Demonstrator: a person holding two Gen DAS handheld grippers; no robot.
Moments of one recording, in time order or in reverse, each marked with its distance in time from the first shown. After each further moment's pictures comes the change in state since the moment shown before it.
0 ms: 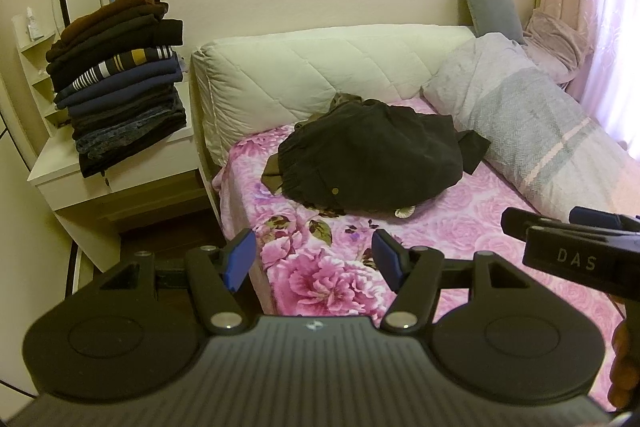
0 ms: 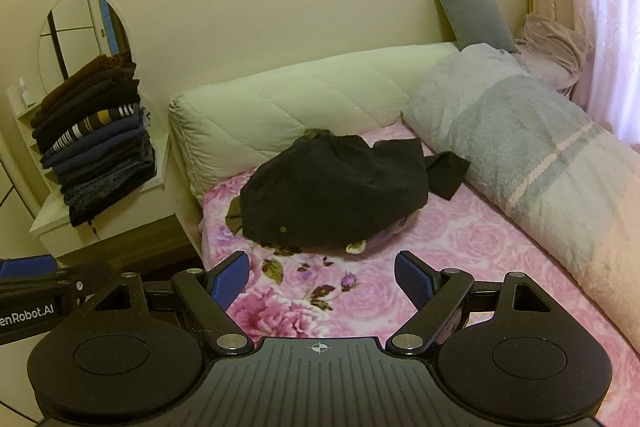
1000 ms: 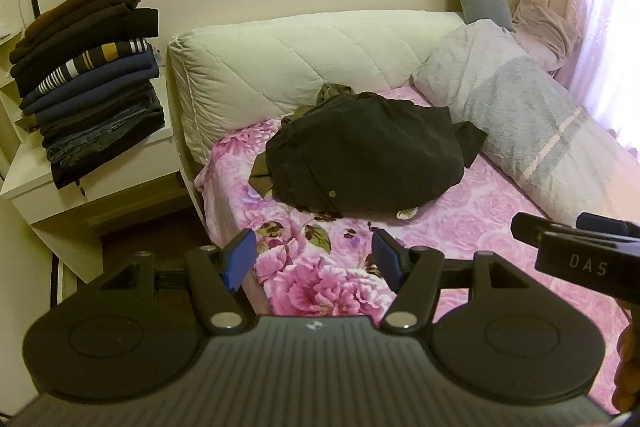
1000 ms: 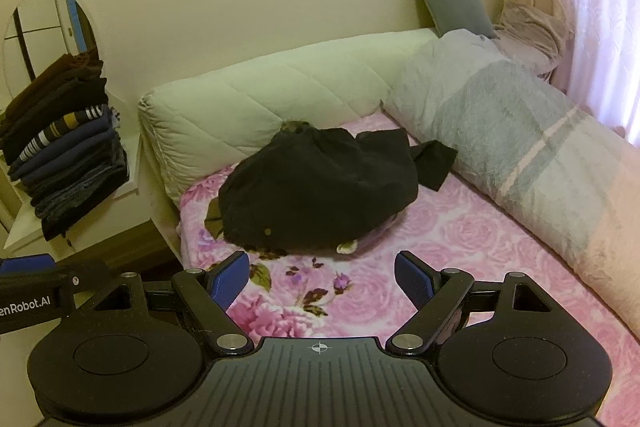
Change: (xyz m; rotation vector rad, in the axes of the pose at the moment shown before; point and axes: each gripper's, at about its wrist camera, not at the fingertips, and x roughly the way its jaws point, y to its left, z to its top) left arm 0.067 0.038 0.037 0.035 0.056 -0.081; right arm 0.051 0.017 0.015 0.049 0.036 -0.084
